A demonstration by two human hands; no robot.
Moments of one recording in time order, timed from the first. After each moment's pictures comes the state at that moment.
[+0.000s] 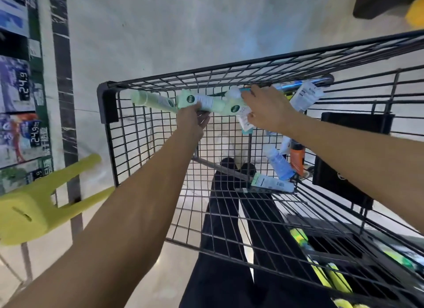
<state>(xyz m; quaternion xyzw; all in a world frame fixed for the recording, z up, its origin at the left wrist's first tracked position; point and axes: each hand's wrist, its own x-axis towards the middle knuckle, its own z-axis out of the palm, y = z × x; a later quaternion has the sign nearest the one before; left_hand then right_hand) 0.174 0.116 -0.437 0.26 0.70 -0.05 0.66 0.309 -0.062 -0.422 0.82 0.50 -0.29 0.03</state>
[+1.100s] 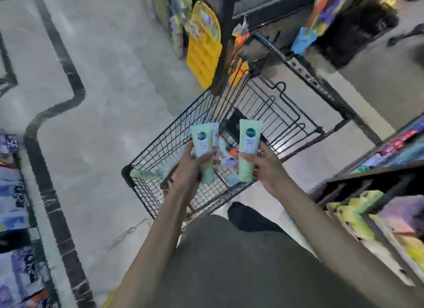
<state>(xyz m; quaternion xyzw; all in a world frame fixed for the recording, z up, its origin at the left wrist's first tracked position) 0.027 0.043 -0.036 0.53 0.21 -0.26 0.78 -0.002 -0.167 -0.032 0.60 -0.26 -0.15 -0.74</state>
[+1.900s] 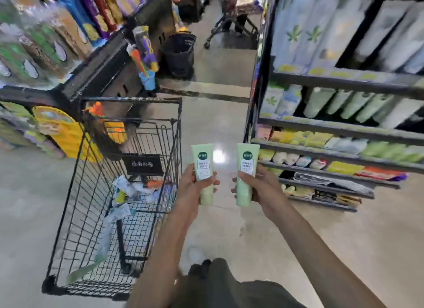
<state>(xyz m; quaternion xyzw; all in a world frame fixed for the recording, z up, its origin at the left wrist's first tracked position) -0.197 -0.139 0.013 0.59 -0.13 -0.47 0.64 -0.366 -0.251 0.025 0.46 -0.43 0.22 -0.74</state>
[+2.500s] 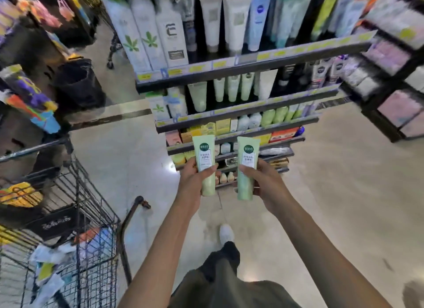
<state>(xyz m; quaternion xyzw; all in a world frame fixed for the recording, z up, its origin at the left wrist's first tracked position) -0.419 -0.301 0.019 0.56 -0.26 -0.58 0.53 -0.614 -0.319 0.031 0.37 -0.53 0.38 -0.66</state>
